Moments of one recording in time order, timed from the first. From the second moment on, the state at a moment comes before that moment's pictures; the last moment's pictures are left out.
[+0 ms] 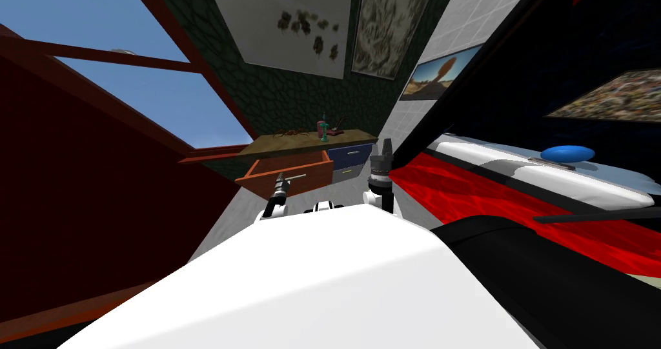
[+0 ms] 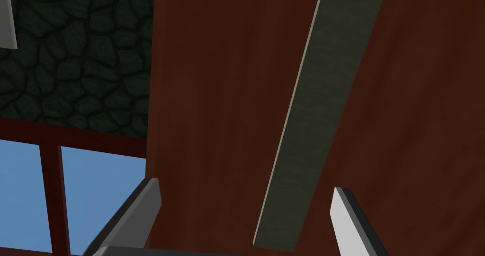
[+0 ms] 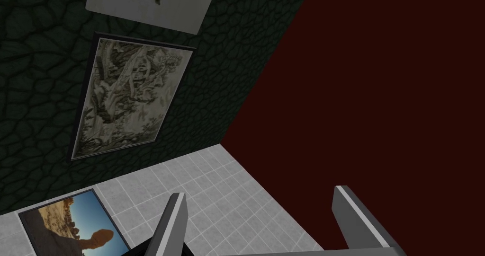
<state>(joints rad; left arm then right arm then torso) 0.31 0.07 0.04 -1.70 0.00 -0.07 0.27 0.47 -0.04 -0.05 -2.33 0.04 -0.57 0.12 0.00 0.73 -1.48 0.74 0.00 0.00</state>
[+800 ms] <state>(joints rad) 0.37 0.10 0.04 -1.90 0.00 0.09 0.31 0.47 -0.04 -0.05 -2.33 0.04 -0.57 0.12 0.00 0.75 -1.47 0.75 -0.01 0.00</state>
